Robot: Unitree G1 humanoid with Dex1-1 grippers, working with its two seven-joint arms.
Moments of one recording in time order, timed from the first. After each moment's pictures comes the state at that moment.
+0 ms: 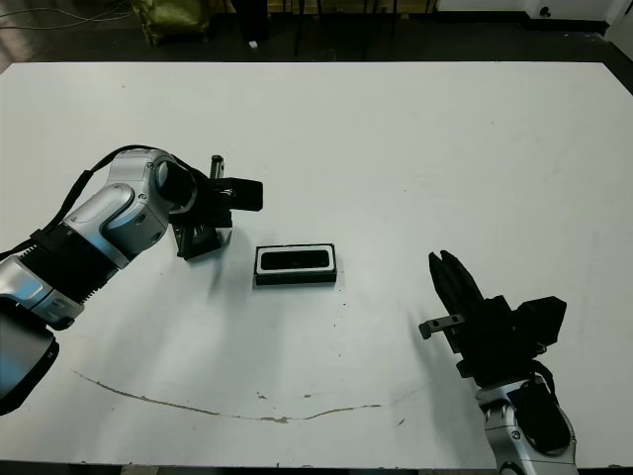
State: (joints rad) left arm -0.97 0.55 -0.70 0.39 0.51 0.44 -1.18; right arm 0.27 -0.25 -0.12 -0.42 0.36 0.08 0.32
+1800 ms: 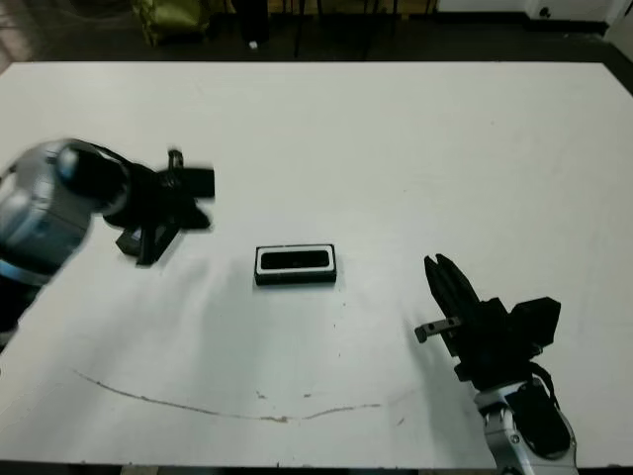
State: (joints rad) left arm -0.76 0.70 -0.23 -0.17 0.17 0.62 -1.27; right arm 0.28 -0.27 -0.10 -0.46 0.36 0.12 0.31
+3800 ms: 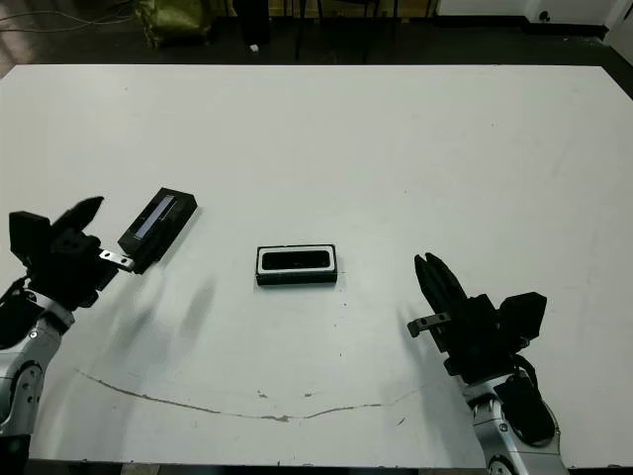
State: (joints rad) left arm -0.10 0.39 0.21 -0.11 -0.24 0.23 -0.40; right arm 0.24 -0.25 -0.09 -0.40 0.40 0.13 0.32
